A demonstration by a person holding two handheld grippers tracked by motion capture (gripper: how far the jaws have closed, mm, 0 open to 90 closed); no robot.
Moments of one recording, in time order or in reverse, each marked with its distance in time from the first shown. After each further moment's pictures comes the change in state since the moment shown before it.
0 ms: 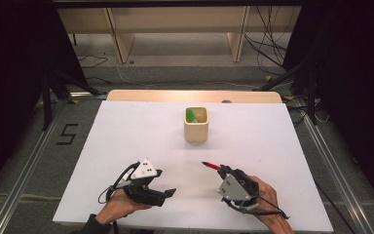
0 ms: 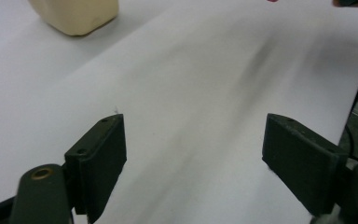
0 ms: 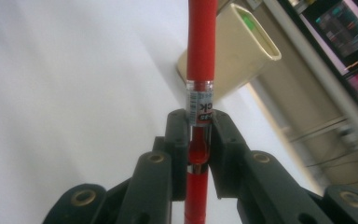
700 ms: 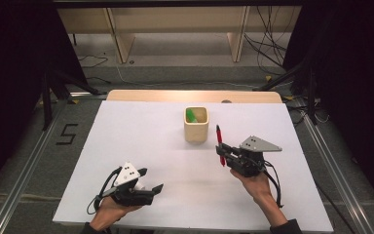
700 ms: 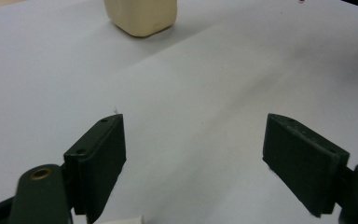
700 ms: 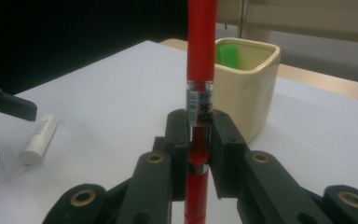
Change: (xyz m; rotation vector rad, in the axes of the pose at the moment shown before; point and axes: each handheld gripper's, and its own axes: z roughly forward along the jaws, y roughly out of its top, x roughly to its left) left arm 0.014 -0.029 -0.017 -0.116 0.144 -0.076; right arm -0.068 0.000 0.029 -0.178 0.256 0.727
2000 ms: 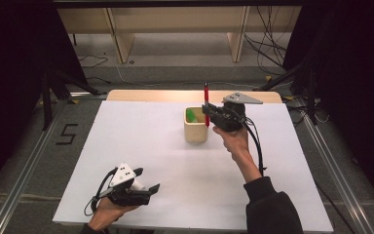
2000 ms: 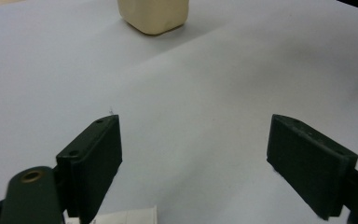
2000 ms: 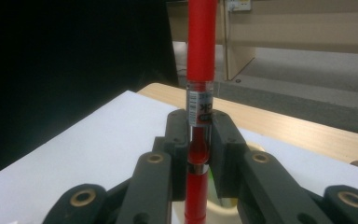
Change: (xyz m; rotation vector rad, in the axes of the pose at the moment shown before) left arm 0.008 -0.007 -0.002 -0.014 0.008 -0.019; right arm -0.024 0.092 0.070 -0.056 -0.050 0.102
